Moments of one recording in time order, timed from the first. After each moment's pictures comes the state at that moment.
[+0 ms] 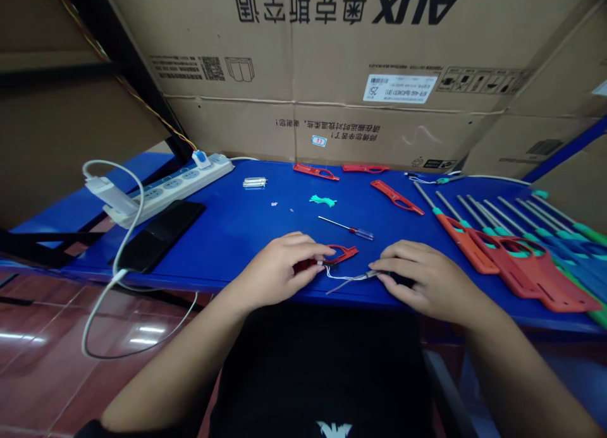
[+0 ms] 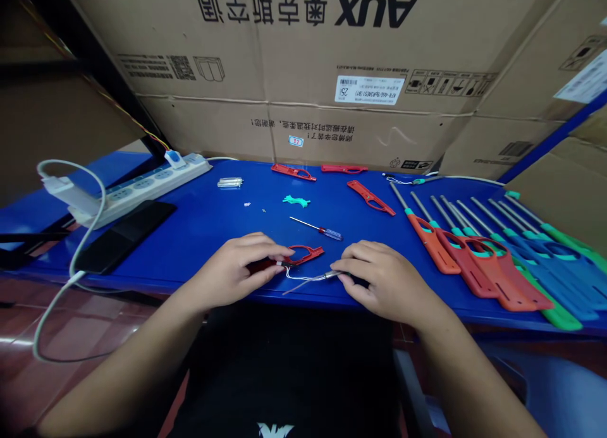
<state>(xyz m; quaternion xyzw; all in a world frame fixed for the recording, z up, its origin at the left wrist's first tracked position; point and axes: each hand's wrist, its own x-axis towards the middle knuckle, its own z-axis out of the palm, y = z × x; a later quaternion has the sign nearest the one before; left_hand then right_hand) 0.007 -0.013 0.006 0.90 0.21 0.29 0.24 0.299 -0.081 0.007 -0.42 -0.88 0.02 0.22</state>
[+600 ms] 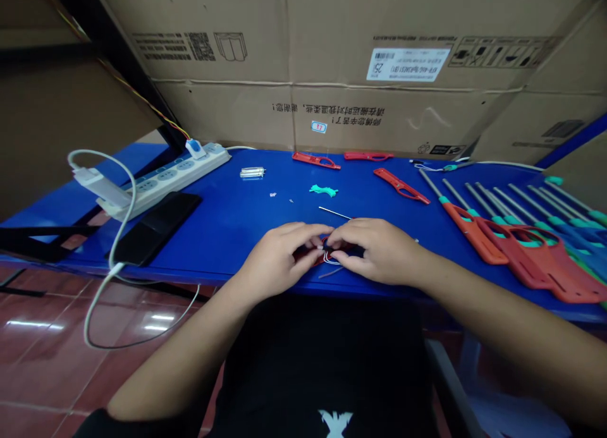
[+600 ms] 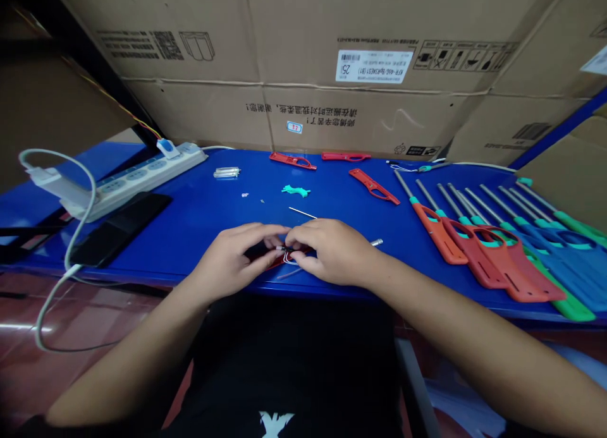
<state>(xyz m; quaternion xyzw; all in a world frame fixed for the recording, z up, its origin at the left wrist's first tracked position) 0.013 -0.015 0.001 0.88 0.27 0.32 0.21 0.237 -0.034 0.018 -0.38 -0.89 0.12 0.21</state>
